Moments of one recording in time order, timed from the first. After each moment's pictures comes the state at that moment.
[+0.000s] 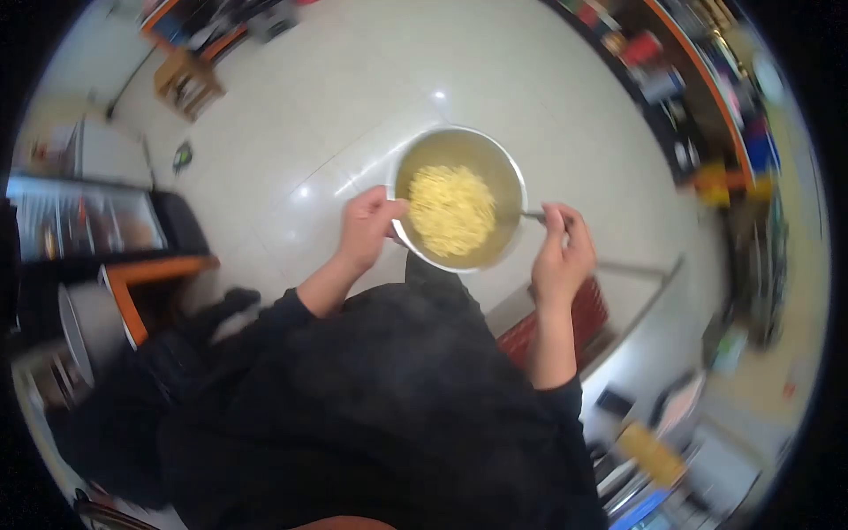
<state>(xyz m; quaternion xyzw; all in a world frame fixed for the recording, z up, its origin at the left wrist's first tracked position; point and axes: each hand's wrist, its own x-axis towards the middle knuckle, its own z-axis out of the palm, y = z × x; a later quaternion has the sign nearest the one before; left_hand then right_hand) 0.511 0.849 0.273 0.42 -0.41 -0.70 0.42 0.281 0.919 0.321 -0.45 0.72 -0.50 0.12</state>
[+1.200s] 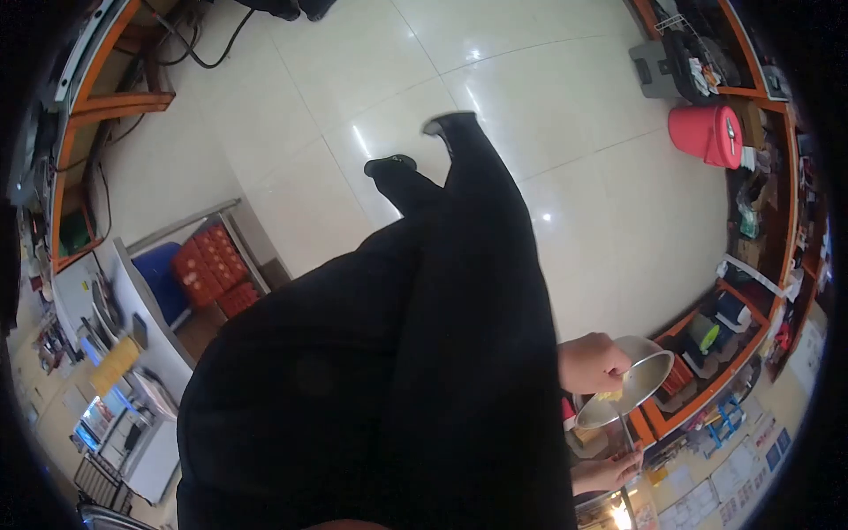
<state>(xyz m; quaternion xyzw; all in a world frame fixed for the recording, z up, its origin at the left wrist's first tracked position) 0.206 0.280 0.278 0.49 -0.25 -0.33 0.76 0.012 0.154 0.373 -0.75 0.52 -0.37 0.16</state>
